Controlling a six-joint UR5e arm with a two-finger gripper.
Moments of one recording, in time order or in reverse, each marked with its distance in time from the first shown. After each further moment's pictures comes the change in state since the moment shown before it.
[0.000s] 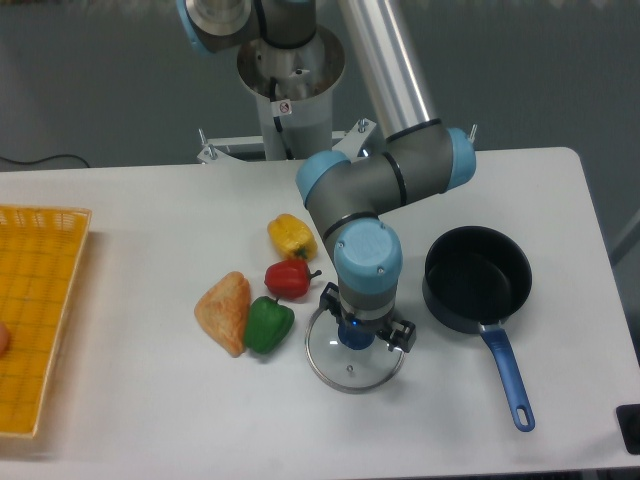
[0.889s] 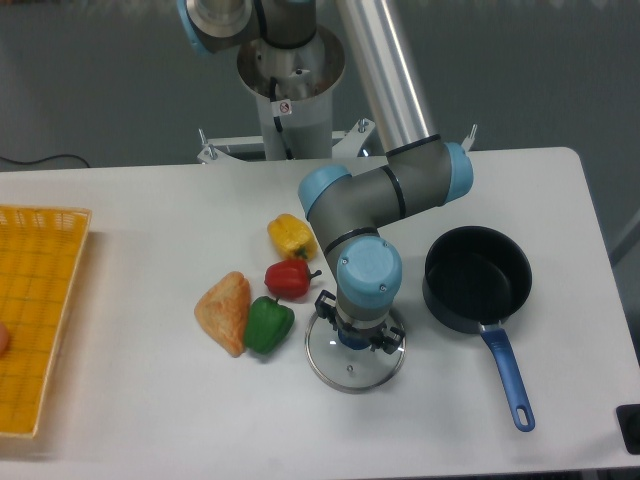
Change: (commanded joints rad) arm 0.000 -0.087 -0.032 -0.002 -0.084 -0.131
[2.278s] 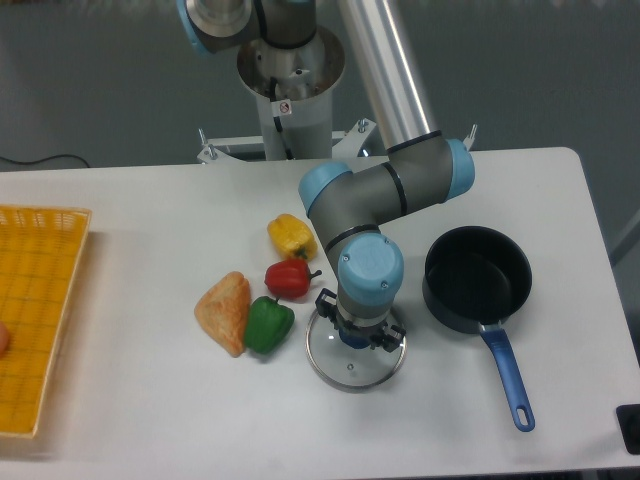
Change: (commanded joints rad) arm 0.002 0.005 0.003 -0.011 -0.003 -0.003
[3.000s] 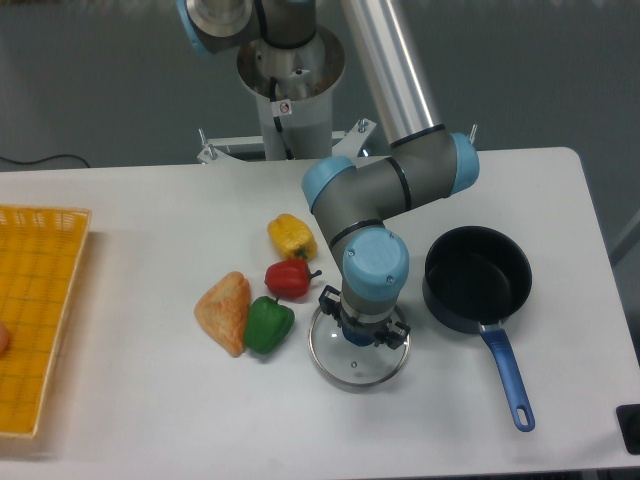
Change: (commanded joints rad) arm 0.006 0.006 0.003 -0.011 0.000 0.000
